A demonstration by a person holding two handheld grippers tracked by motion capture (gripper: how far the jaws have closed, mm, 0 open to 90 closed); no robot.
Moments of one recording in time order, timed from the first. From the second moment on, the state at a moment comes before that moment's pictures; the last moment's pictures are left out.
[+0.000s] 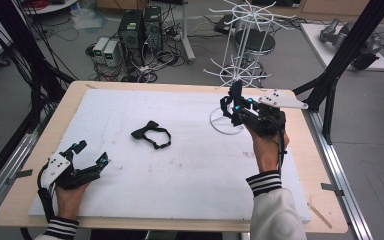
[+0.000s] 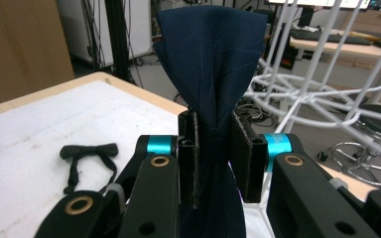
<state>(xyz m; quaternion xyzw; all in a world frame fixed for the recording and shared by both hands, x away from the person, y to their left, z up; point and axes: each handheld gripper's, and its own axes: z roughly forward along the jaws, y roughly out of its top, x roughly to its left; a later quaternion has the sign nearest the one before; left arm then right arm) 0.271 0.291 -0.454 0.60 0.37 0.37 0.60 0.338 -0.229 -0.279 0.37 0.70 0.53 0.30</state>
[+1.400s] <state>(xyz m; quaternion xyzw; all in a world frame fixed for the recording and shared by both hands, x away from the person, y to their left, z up) 0.271 0.290 -0.454 0.60 0.37 0.37 0.60 0.369 -0.250 -0.275 0.38 0.70 0.51 0.32</state>
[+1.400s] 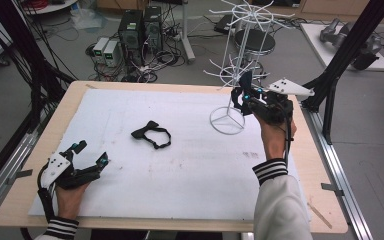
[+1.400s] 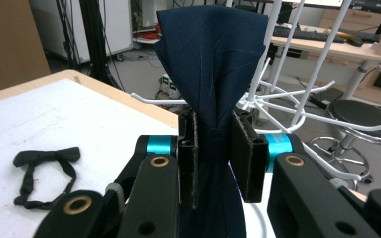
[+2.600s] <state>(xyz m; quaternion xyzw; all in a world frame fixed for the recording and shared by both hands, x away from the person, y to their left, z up) 0.271 0.290 -0.455 0.60 0.37 0.37 0.60 0.384 -0.268 -0.278 0.39 0.71 0.50 0.31</state>
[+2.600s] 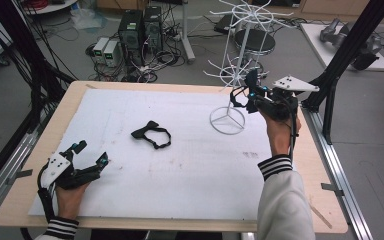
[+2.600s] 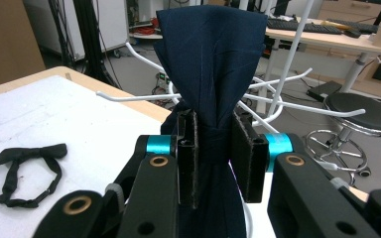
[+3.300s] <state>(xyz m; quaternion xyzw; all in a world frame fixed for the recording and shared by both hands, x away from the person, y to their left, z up) 0.272 0.290 -0.454 0.60 0.37 0.37 0.60 0.392 -0.266 -0.274 0.40 0.70 0.49 0.33</state>
